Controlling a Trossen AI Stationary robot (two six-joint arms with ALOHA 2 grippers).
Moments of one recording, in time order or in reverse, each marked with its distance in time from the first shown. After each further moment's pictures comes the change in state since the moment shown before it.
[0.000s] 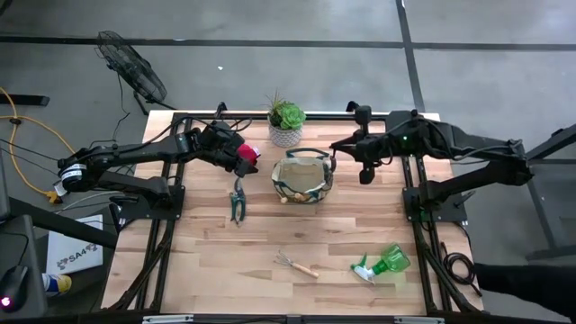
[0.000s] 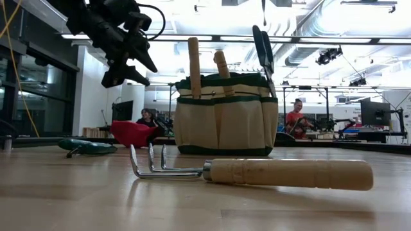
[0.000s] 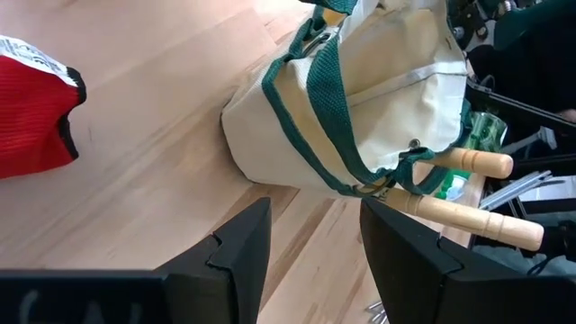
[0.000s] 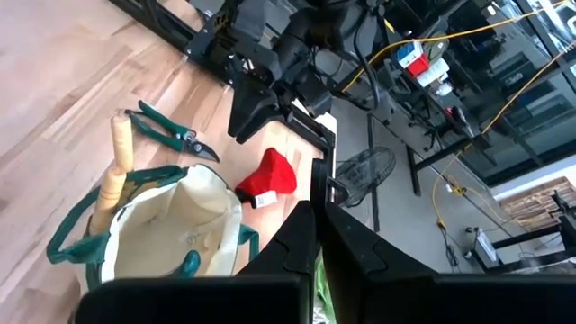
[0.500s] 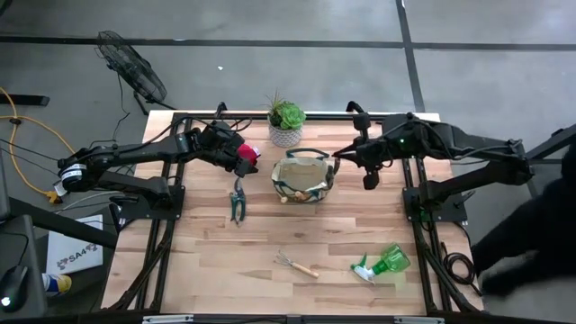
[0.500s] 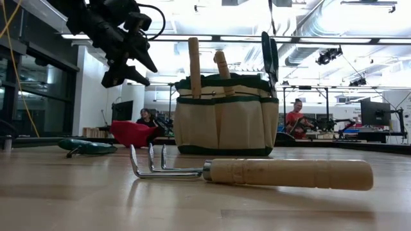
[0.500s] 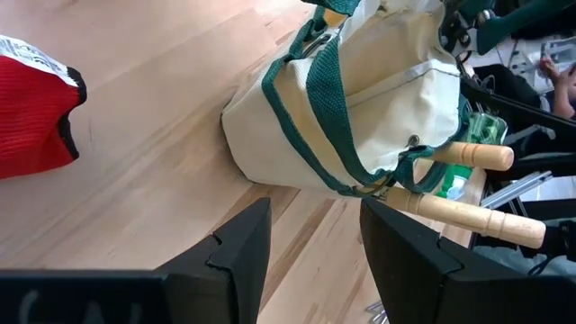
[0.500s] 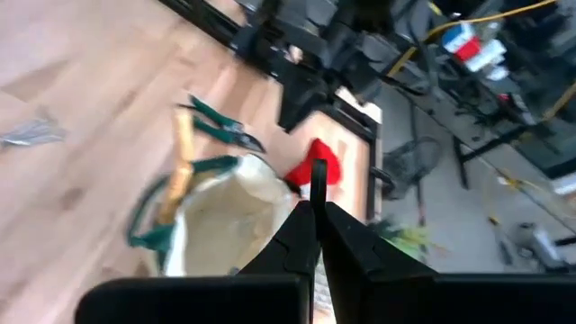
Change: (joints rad) left arm 0.000 0.000 0.000 0.000 -0.001 0.000; right arm 0.016 0.000 0.000 -0.094 -0.068 0.070
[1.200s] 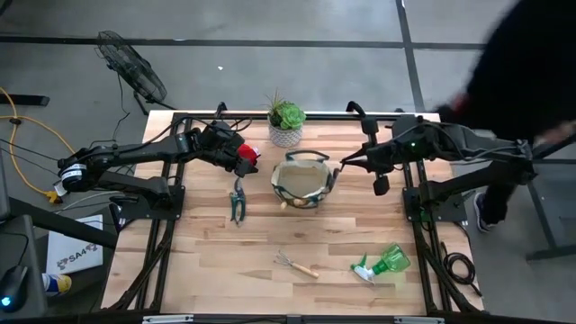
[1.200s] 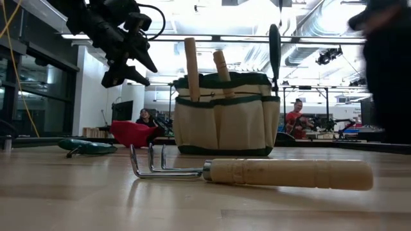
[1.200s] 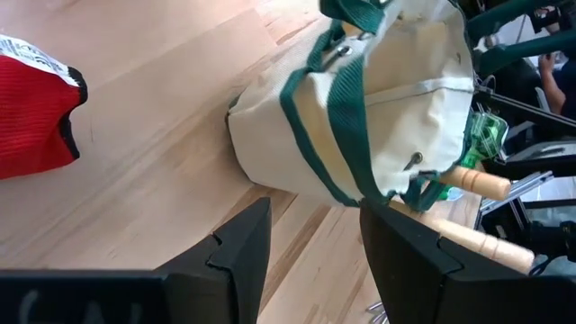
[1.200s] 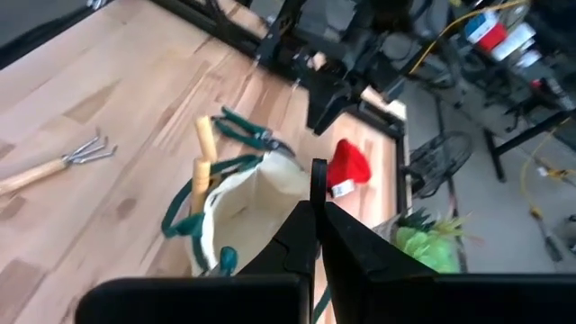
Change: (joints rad) left arm 0.000 0.000 0.000 0.000 -0.002 0.000; right arm 0.035 -0.056 0.000 -0.072 -0.027 0.114
